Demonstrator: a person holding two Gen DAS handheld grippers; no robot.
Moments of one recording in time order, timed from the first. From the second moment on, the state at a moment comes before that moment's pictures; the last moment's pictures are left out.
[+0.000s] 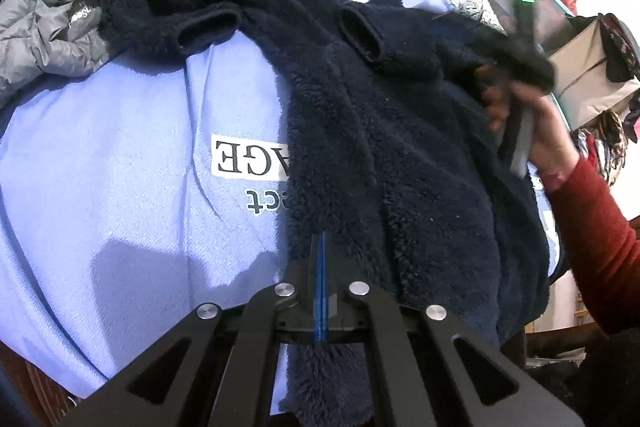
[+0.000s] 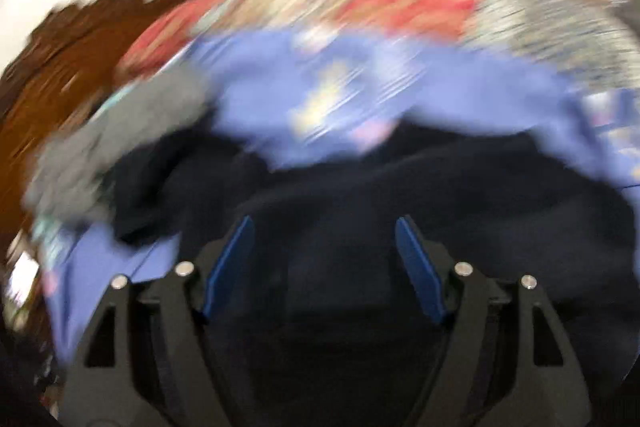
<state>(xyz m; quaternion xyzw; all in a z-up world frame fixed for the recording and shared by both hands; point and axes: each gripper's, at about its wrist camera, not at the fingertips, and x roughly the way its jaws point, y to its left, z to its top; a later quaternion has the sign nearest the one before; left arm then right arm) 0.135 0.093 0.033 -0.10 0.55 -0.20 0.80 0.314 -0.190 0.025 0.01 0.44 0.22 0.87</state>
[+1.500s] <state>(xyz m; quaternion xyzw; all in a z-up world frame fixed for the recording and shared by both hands) 0.232 0.203 0.079 -0.12 0.39 -0.08 0.91 0.275 -0.077 0.124 0.10 0.39 0.39 0.83</state>
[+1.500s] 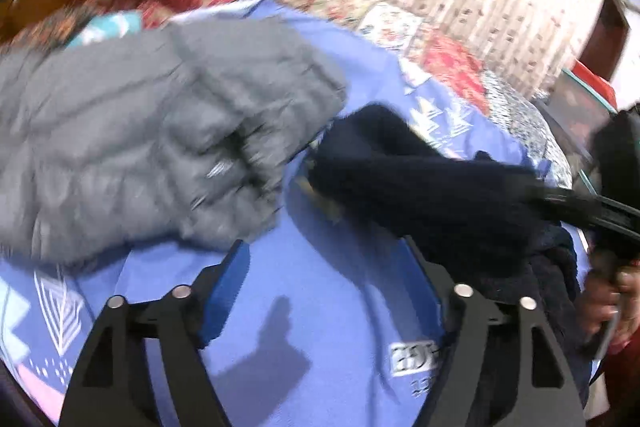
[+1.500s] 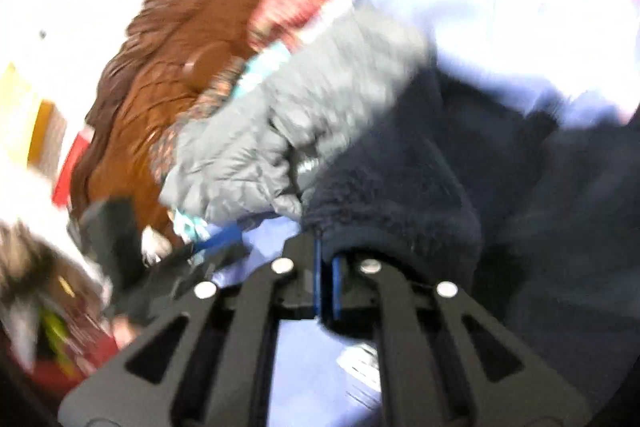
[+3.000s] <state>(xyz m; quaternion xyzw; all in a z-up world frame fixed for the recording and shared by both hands) 0.349 -0.014 0.017 -0.05 0.53 -0.13 0.84 0.285 -0.416 0.046 0.17 0.38 -0.06 0.91</state>
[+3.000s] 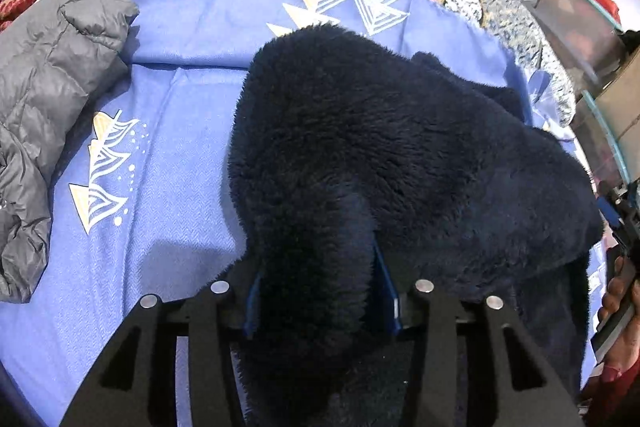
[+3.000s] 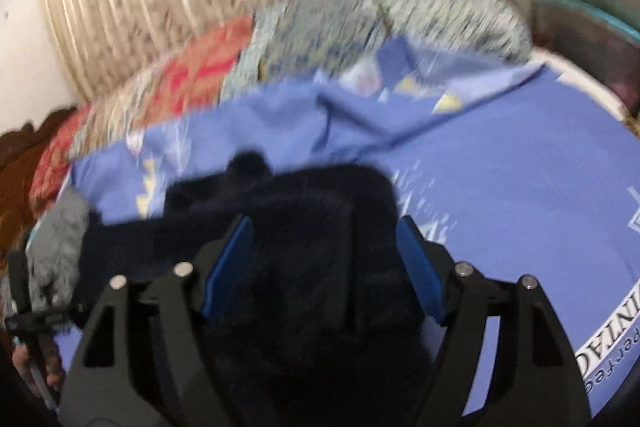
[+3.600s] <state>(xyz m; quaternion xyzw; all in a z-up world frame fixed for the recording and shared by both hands) 0.286 -0.017 0.040 0.09 0.46 -0.07 0.88 0.202 -0.424 0.053 0.19 0.36 -0.13 0.90</state>
